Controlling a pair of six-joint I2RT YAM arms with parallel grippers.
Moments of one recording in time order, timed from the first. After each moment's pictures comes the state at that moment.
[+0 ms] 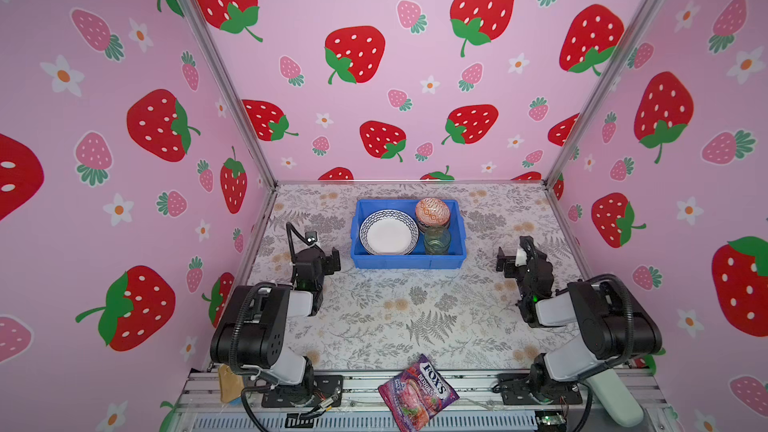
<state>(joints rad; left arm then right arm) -0.02 1.55 0.42 0.70 -0.16 -0.03 0.13 1.57 0.25 1.09 0.11 -0.11</state>
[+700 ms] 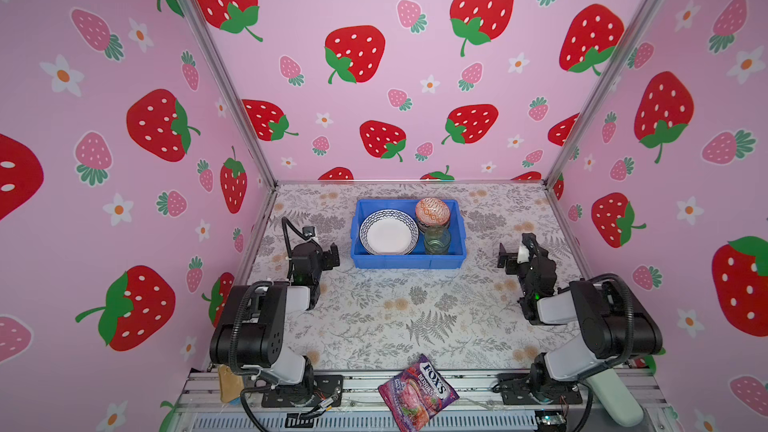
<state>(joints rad) 0.00 1.55 0.44 0.66 -0.09 -0.05 0.11 1.57 0.26 1.11 0.08 -0.11</state>
